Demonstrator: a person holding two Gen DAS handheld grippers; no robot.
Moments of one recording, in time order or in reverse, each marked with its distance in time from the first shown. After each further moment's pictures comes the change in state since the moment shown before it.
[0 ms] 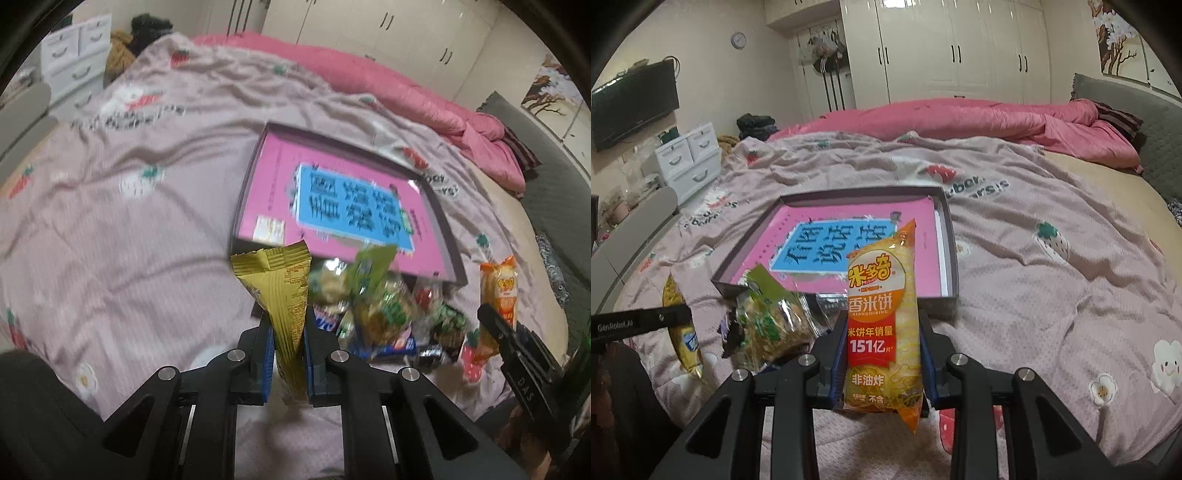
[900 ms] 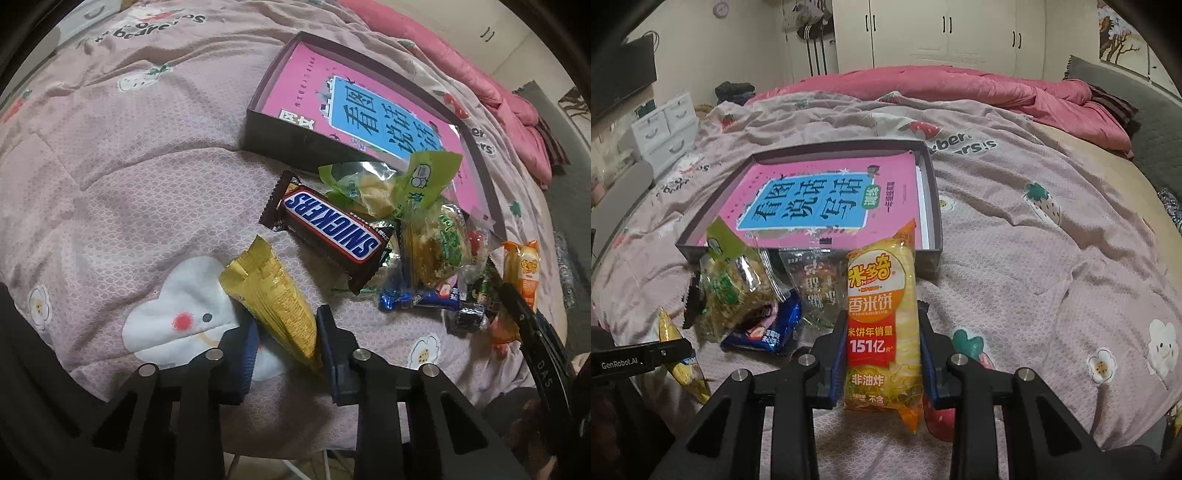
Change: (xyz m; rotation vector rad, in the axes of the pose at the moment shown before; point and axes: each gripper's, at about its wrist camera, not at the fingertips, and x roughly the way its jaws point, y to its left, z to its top) left arm 0.051 0.017 -0.045 -0.122 0.239 0.029; right arm 0.027 -0.008 -0.016 -0.001 0.150 -0.091
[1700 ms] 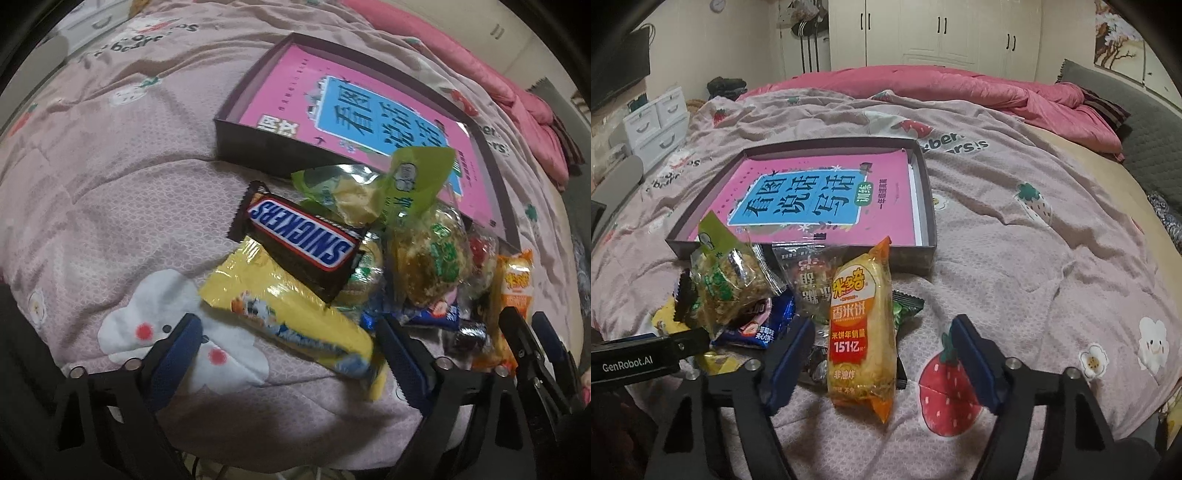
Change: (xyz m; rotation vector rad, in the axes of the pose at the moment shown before) left arm 0.016 -0.035 0.007 -0.014 -0.020 0.109; right arm 0.004 0.009 -0.003 -0.019 0.014 -0.064
